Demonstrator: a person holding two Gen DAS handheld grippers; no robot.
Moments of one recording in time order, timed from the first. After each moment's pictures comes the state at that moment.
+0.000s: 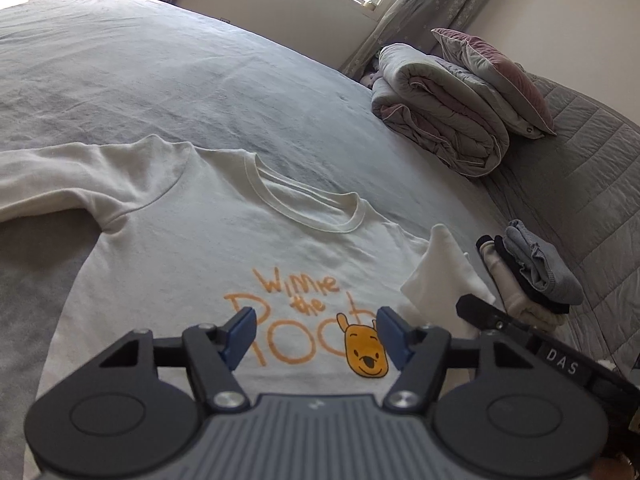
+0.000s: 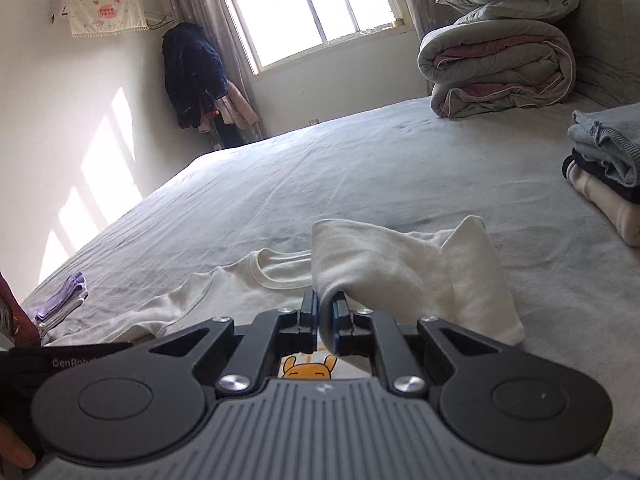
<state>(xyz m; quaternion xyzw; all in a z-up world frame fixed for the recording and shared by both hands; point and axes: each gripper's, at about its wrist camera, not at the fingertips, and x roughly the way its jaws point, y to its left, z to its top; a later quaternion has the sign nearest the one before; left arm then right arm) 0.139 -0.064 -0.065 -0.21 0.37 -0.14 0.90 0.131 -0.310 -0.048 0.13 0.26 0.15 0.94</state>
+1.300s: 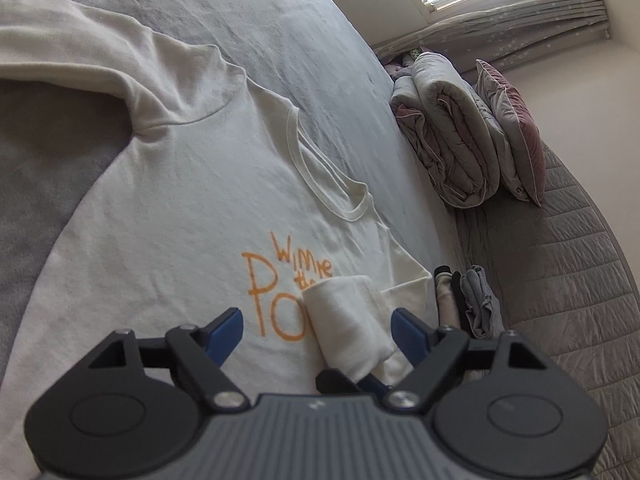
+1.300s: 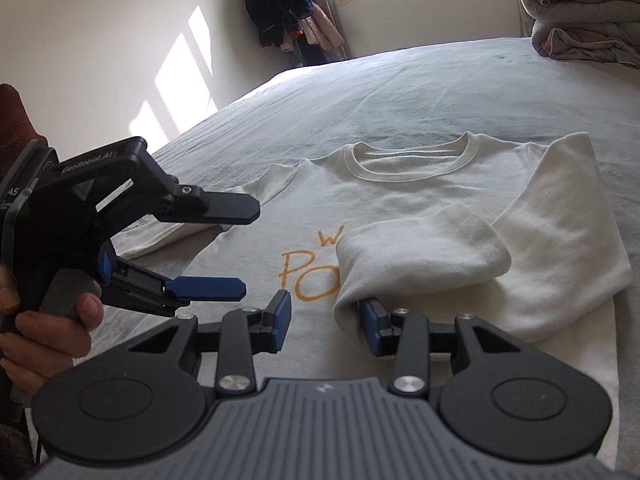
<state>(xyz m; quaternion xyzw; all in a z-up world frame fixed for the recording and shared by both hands) 0.158 -0.013 -0.097 -0.40 0.43 -0.18 0.79 0.123 -0.254 -0.085 0.07 0.33 0.29 0.90</state>
